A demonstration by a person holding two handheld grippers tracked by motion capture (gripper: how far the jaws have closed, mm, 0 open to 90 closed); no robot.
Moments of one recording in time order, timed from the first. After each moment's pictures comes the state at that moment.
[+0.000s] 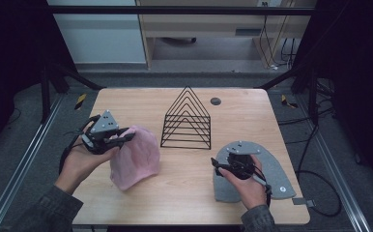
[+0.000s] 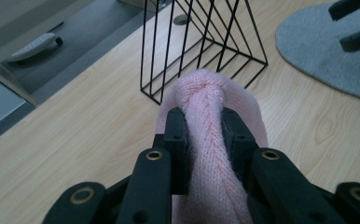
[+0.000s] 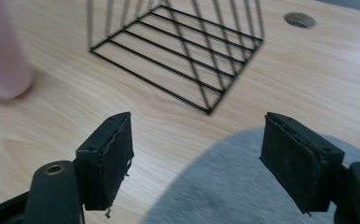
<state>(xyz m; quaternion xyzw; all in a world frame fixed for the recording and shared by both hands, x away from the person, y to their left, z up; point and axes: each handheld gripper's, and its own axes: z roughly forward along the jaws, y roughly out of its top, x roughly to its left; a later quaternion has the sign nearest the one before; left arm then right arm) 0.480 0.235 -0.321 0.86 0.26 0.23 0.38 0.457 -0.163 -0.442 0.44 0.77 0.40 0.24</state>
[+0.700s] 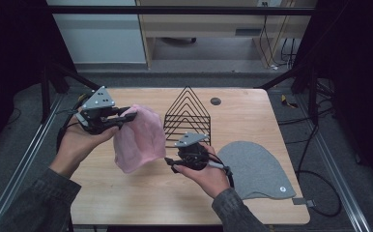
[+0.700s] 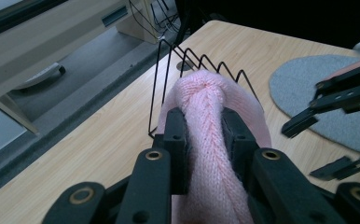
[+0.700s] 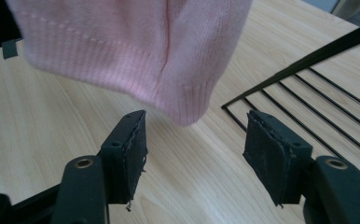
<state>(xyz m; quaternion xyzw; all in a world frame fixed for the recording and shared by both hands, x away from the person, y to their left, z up) 0.493 0.228 -0.268 0.83 0.25 0.24 0.43 0.471 -0.039 -0.397 0.29 0.84 0.42 0.15</state>
